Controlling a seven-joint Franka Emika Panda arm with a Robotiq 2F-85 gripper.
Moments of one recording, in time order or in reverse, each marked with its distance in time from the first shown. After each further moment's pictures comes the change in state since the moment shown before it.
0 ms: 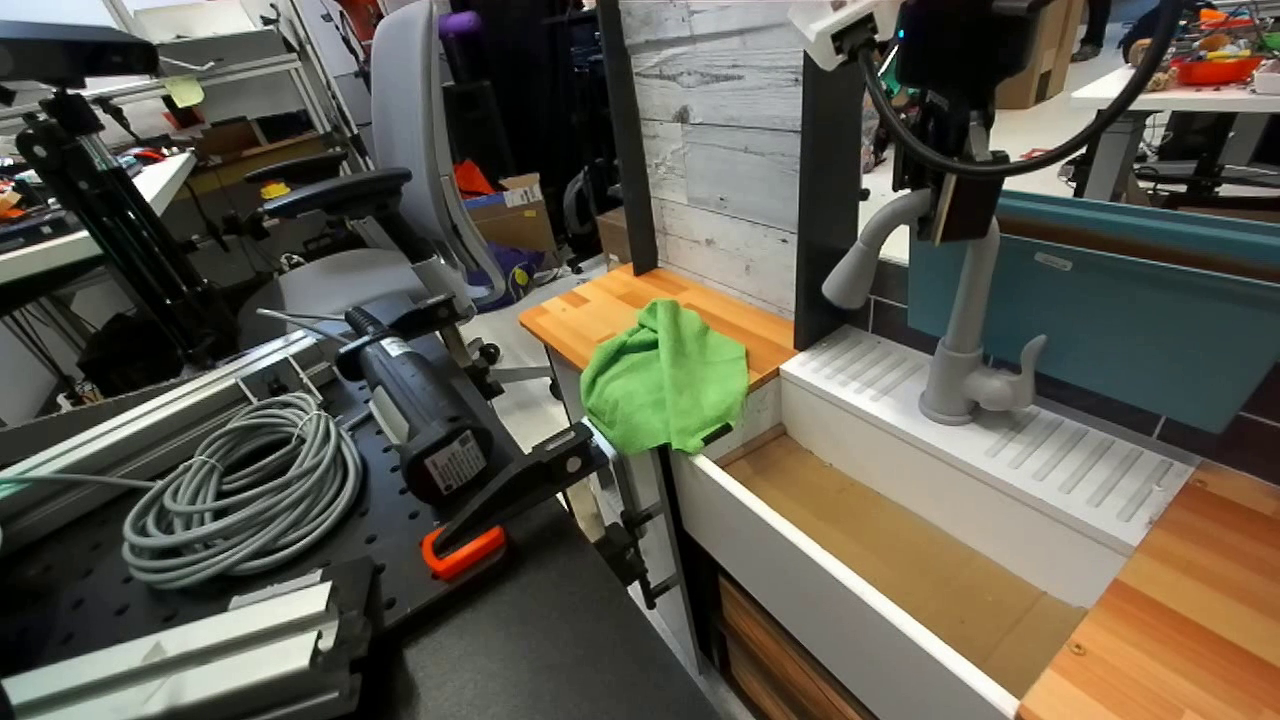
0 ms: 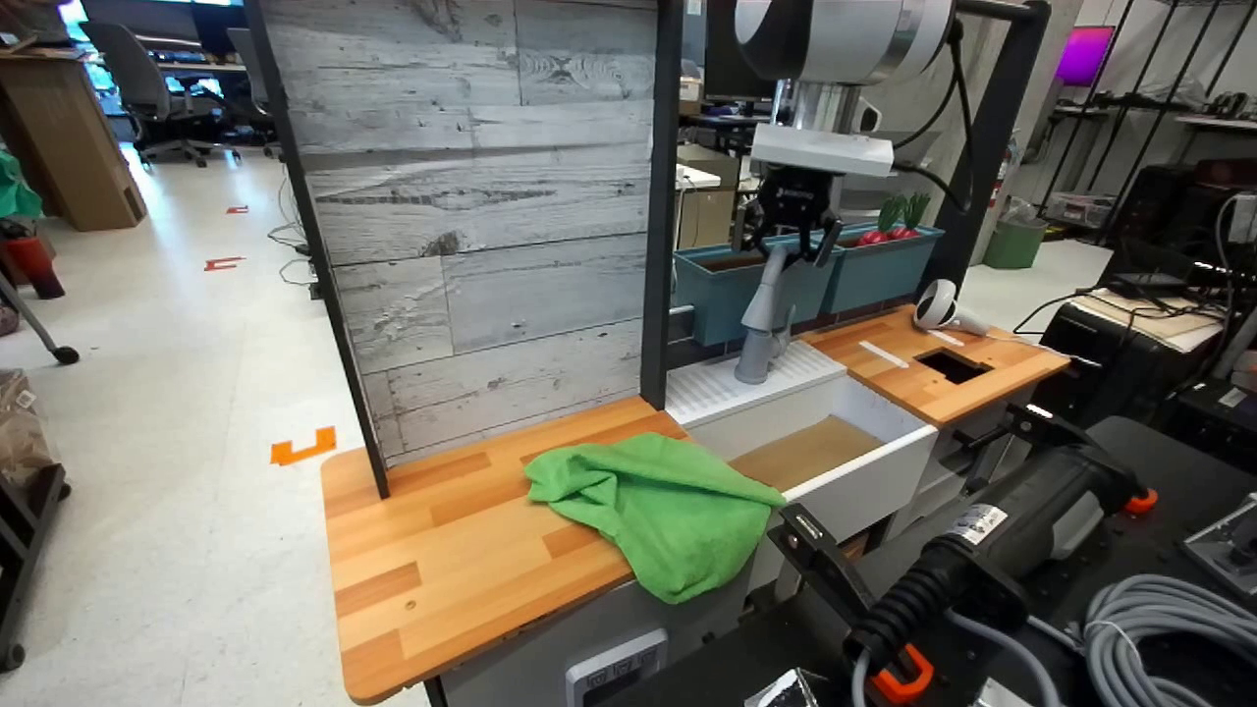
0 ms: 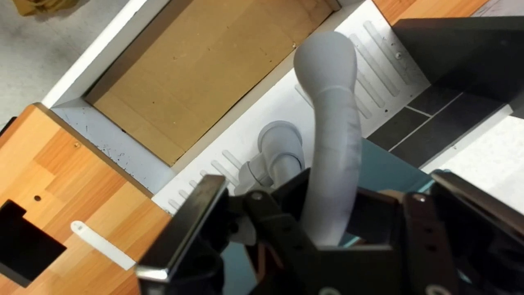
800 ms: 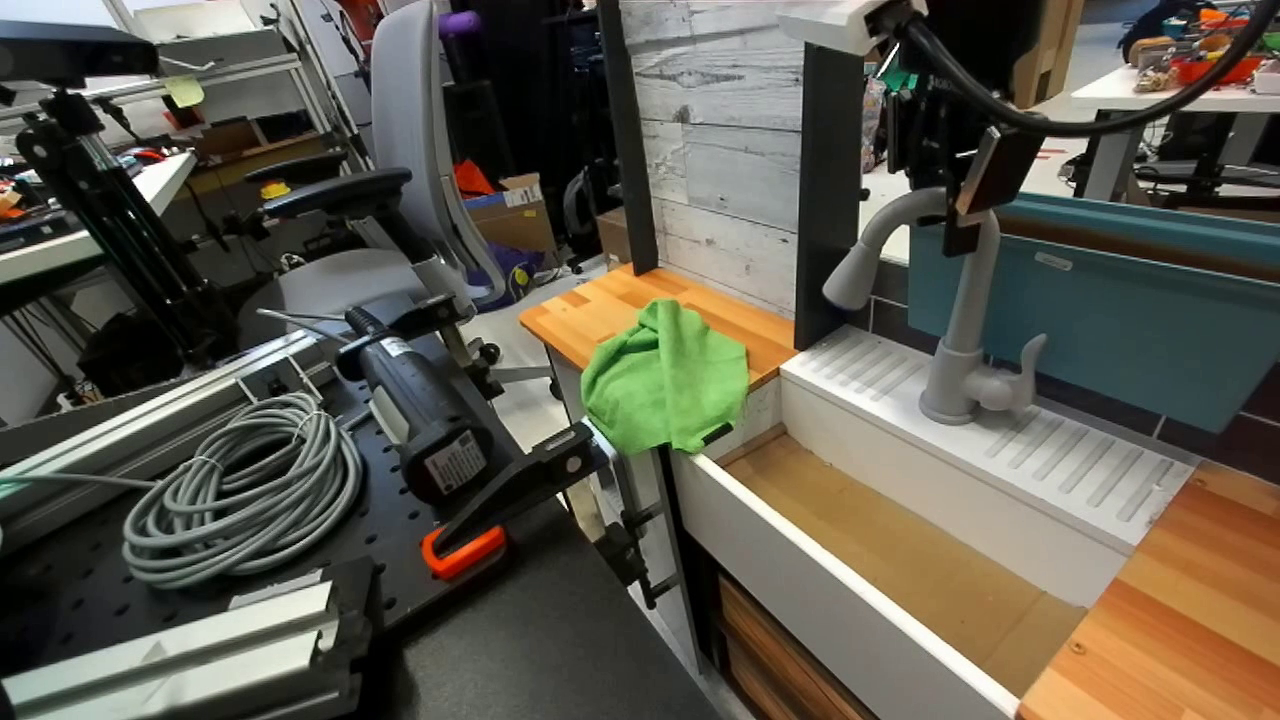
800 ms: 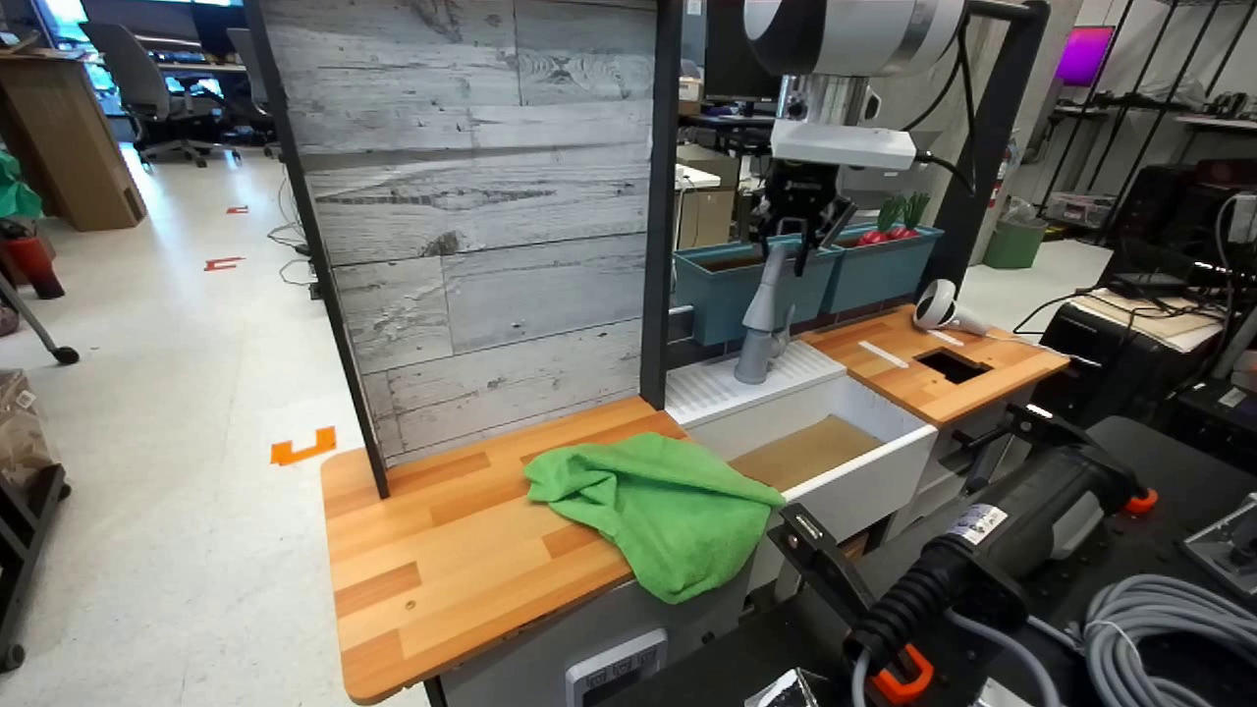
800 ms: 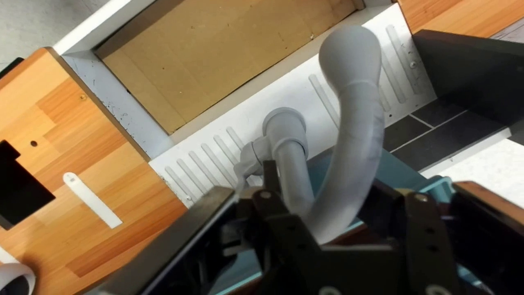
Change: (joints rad) arm -0.007 -0.040 0.004 -0.053 -0.047 0.056 -0.142
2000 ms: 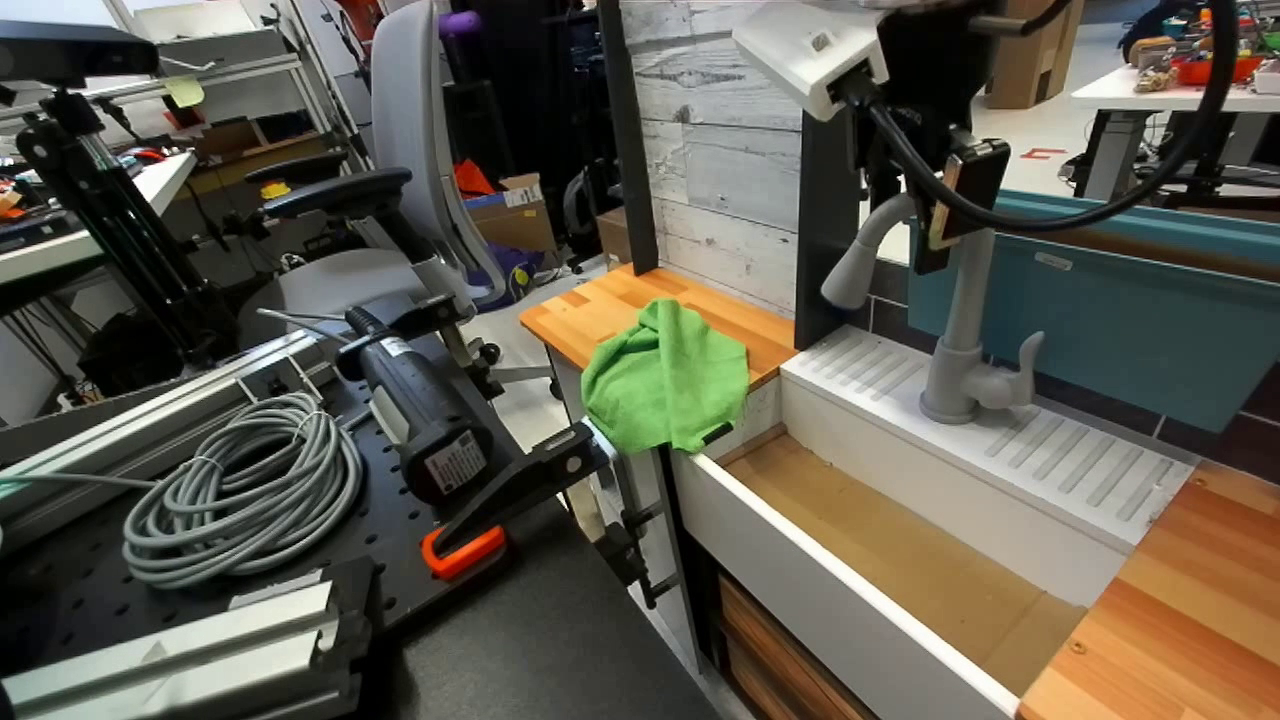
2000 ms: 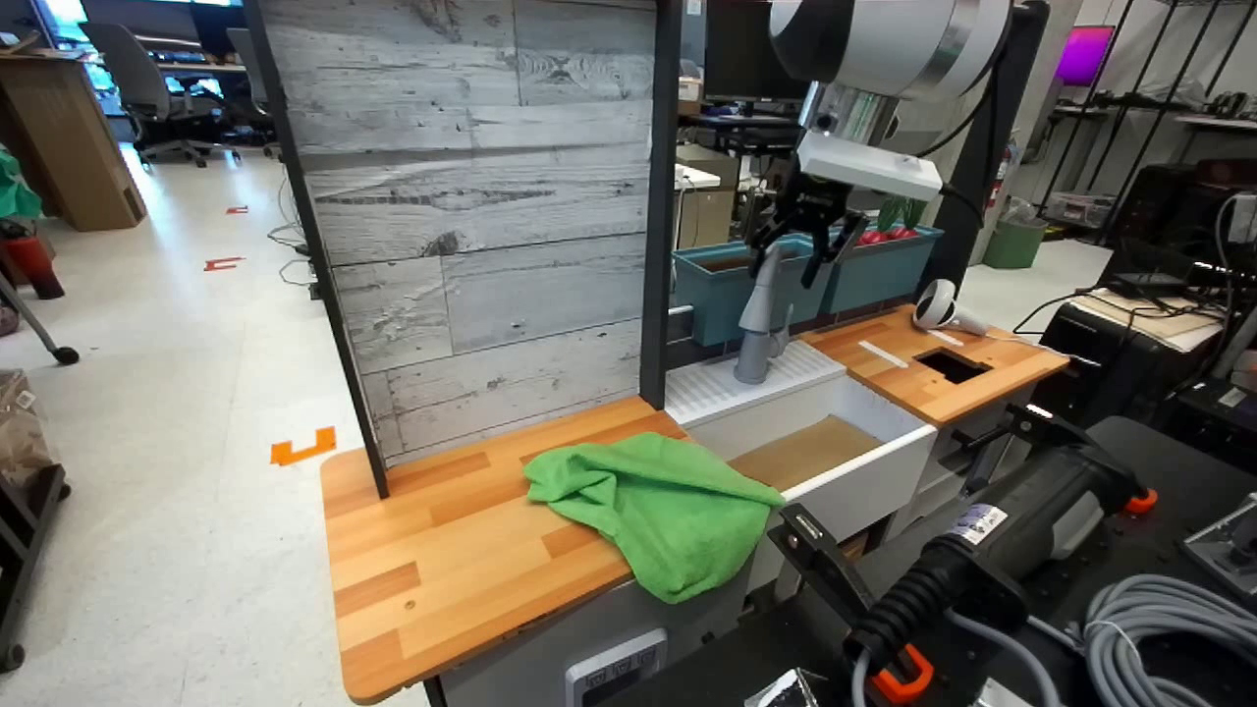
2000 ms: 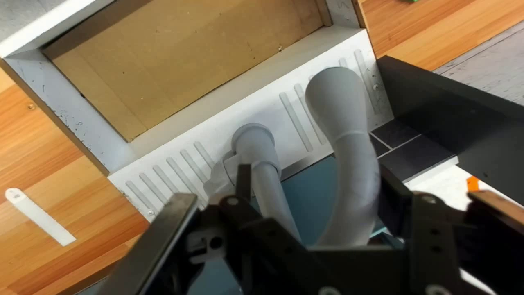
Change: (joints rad) arm -0.128 -0.065 0.147 -0.171 0.113 0.180 -0.205
